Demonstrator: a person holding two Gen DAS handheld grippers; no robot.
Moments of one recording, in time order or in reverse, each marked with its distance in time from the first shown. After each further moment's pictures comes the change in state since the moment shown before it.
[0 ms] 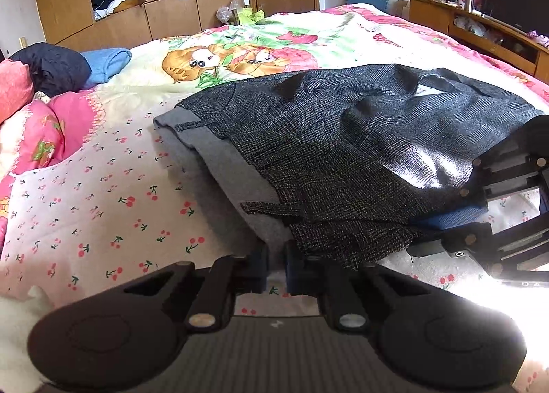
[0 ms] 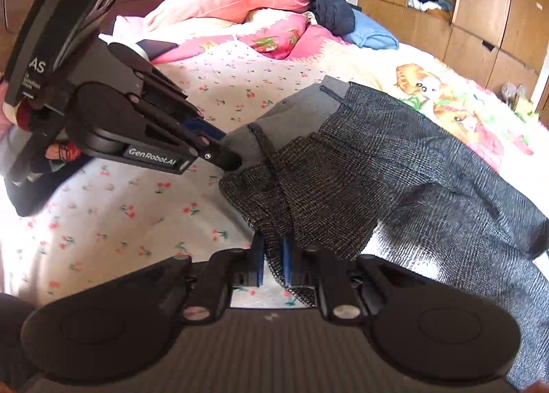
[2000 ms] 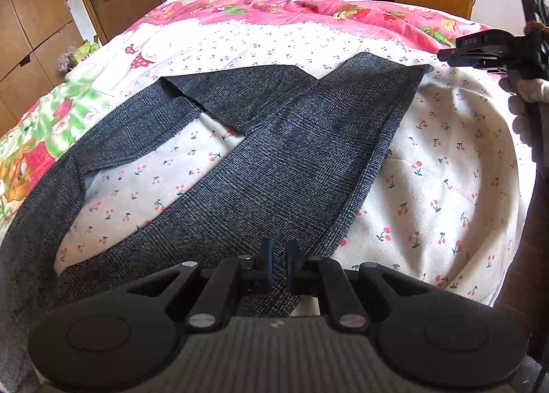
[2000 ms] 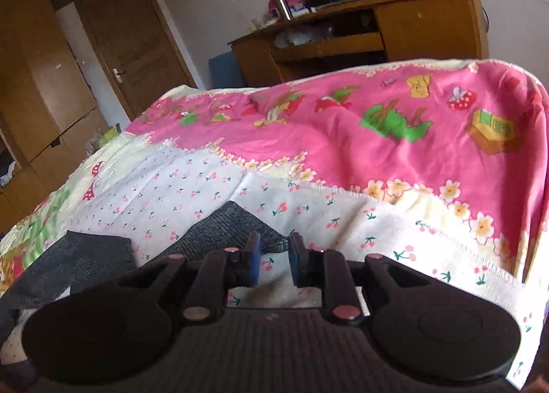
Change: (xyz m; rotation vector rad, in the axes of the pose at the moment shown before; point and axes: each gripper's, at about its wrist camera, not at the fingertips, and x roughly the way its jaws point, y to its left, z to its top) left arm 0.025 -0.409 0.098 0.387 0.087 -0.211; right arm -0.372 -0.293 -0.372 1.158 -0.377 -0.921
